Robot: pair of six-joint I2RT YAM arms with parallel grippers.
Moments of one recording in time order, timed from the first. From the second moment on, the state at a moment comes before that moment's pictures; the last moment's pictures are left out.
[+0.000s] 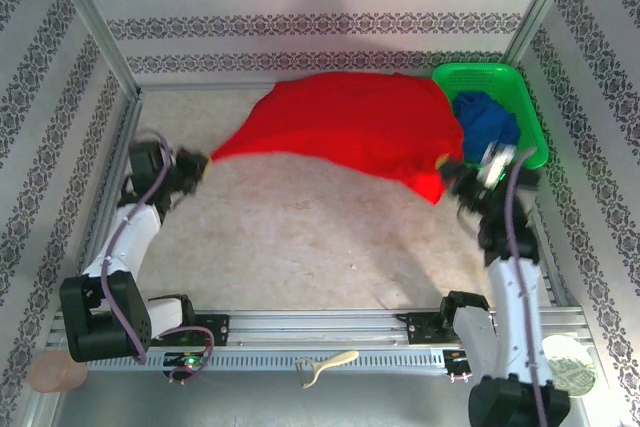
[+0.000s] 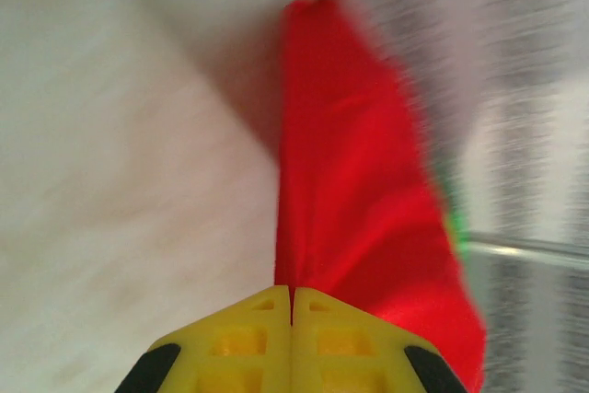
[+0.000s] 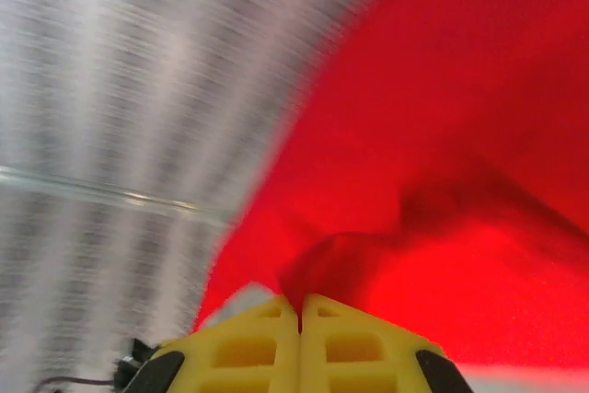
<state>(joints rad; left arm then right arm) 0.18 1.19 0.66 -0.15 0.51 -1.01 -0.21 0.66 0.57 -0.38 -0.64 0.93</state>
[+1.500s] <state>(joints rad) 0.17 1.93 1.65 -0.67 0.20 -0.54 0.18 1.54 1.10 -0.44 -0.43 0.77</state>
